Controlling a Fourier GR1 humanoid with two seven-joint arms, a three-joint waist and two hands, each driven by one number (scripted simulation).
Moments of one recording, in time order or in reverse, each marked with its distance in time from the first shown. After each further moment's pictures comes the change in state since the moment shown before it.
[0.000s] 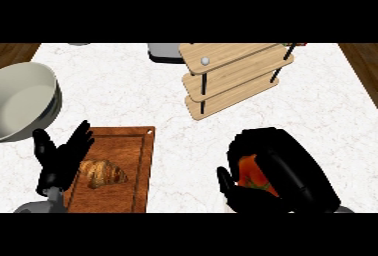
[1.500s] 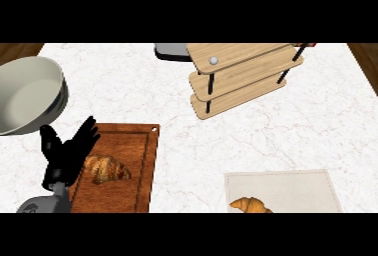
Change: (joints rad) left arm -0.033 -0.022 0.001 0.014 -0.031 -0.025 -0.010; right arm -0.936 -0.278 -0.571 0.611 -0.366 0.185 0.229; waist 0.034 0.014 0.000
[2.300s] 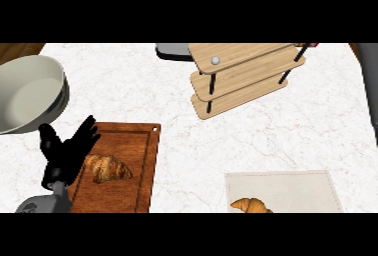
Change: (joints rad) left arm -0.005 -0.005 0.013 -0.004 -0.005 -0.011 0.014; right arm -0.105 0.014 0.113 0.485 0.235 -0.234 -0.395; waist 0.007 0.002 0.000
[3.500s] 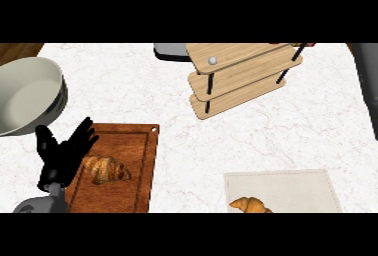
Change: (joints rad) left arm 0.009 0.003 0.023 0.003 -0.005 -0.022 0.001; right arm -0.117 0.018 -0.144 0.307 -0.052 -0.131 -0.130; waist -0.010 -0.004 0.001
